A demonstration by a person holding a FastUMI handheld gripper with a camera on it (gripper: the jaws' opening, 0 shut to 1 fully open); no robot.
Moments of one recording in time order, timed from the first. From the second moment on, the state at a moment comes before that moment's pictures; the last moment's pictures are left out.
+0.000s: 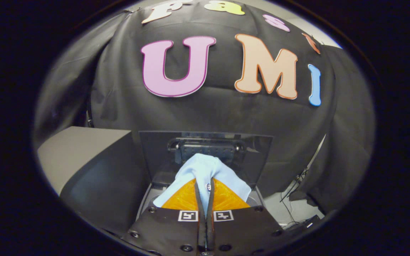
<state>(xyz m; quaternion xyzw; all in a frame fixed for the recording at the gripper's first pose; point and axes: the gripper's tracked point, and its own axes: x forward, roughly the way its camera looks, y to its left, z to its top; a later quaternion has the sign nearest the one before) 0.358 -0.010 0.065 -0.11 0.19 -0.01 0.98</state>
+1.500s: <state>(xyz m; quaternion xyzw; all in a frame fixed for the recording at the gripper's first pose) 0.359 0.002 0.013 -0.13 0.21 0.00 0.97</state>
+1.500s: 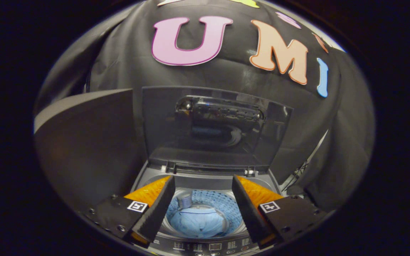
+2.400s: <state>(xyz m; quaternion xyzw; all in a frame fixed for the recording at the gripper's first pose) 0.424 -0.030 0.145 0.00 0.10 -0.03 0.99</state>
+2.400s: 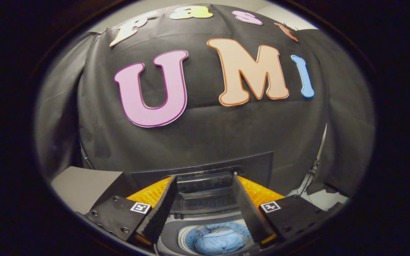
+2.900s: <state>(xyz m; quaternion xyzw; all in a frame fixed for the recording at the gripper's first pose) 0.506 -0.002 0.161 0.00 0.02 -0.02 1.00</state>
